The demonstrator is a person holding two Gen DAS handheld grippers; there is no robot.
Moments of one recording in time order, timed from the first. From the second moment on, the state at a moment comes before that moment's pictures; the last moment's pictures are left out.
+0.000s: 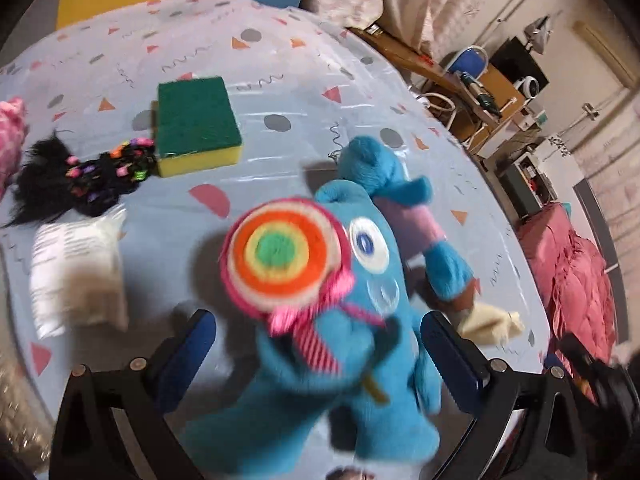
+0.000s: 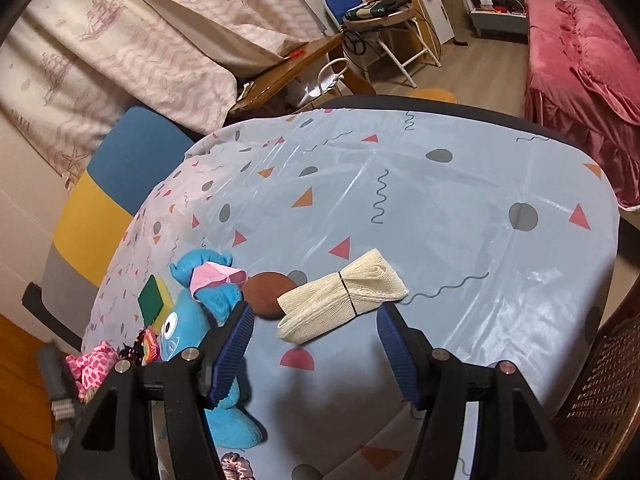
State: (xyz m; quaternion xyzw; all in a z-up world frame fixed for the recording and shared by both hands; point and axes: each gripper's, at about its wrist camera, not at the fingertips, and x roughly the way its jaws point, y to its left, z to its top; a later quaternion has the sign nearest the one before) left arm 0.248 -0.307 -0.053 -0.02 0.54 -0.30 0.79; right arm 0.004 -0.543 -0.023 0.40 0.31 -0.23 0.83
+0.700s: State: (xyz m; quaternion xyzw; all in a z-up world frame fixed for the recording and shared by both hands) left arm 0.217 -0.254 -0.032 -0.03 0.49 -0.36 0.79; right arm 0.005 -0.561 -0.056 0.47 0.34 -0.23 0.78
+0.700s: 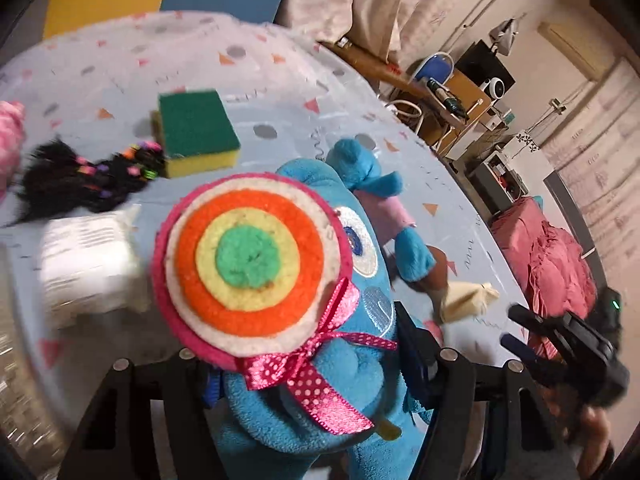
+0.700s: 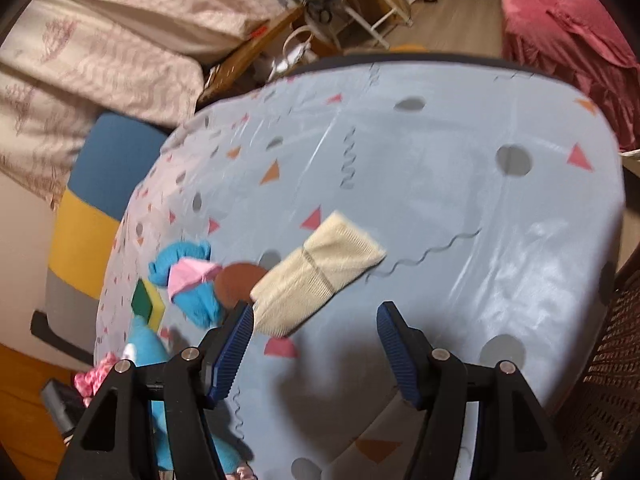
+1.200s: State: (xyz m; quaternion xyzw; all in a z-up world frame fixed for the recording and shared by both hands) left arm 0.132 -0.153 0.034 -0.06 0.43 -0.38 0.82; right arm 0.050 -0.588 -0.091 0.52 0.37 -0.26 0.72
